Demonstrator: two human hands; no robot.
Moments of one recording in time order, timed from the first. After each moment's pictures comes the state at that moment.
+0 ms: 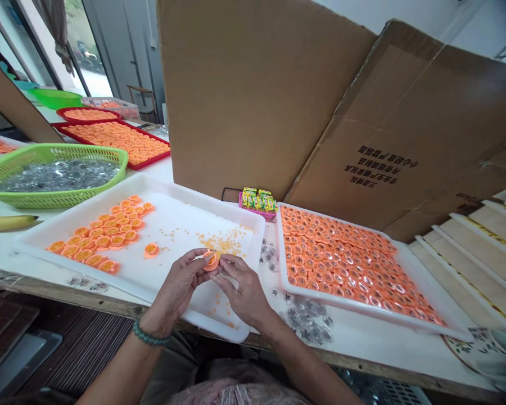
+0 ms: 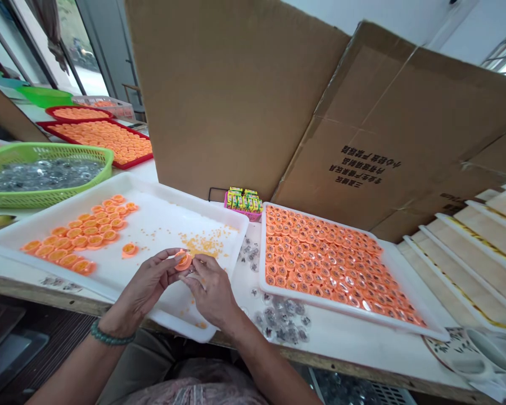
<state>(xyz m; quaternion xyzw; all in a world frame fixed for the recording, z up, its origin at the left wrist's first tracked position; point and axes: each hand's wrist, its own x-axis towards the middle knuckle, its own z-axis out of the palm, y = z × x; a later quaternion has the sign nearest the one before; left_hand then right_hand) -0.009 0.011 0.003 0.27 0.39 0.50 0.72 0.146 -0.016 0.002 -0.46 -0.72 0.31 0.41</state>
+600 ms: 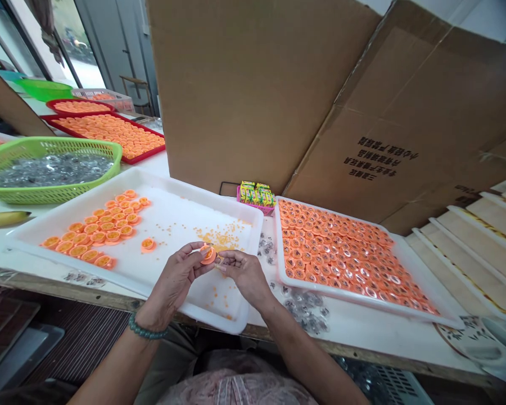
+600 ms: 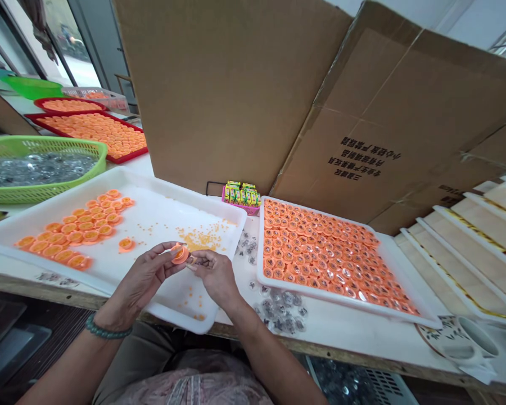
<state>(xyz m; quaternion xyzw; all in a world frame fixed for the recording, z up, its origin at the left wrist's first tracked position) -0.008 0.011 0.005 0.26 0.40 0.51 0.71 0.147 -0.005 0.001 -0.49 -0.49 0.54 0.47</state>
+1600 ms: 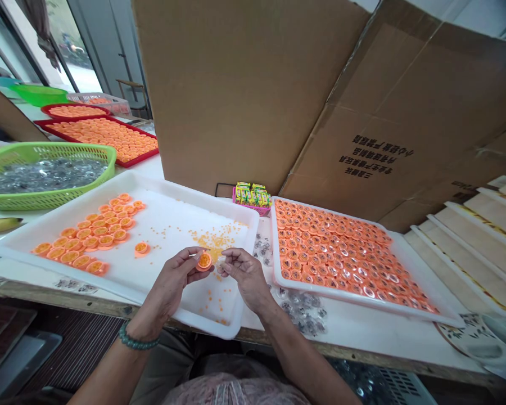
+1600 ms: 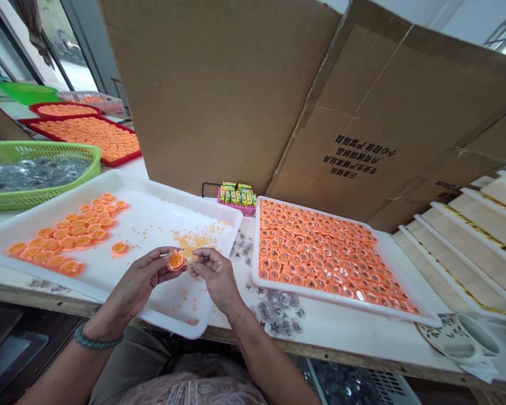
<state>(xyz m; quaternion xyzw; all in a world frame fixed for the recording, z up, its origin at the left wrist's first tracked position) -0.004 0.006 0.002 0.33 0.44 0.47 0.69 0.161 -0.006 -0.007 -0.39 -0.46 0.58 0.55</state>
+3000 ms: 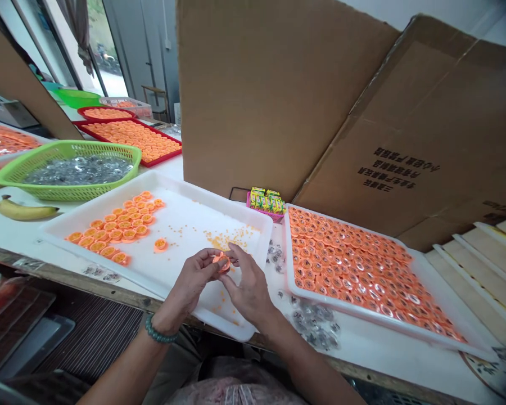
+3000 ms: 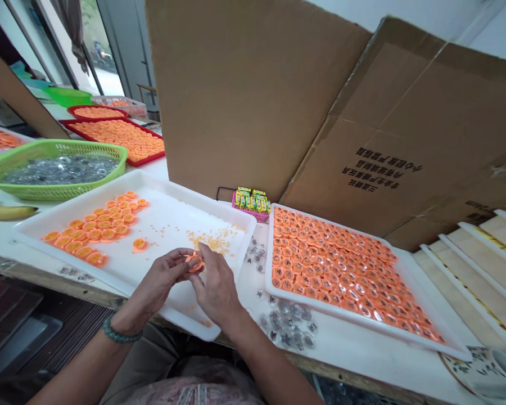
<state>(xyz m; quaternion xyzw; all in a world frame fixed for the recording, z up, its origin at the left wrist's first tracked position) -0.003 0.003 0.006 0.38 0.41 0.48 0.68 0.138 -0.015 0.001 -0.47 -0.75 0.16 0.43</state>
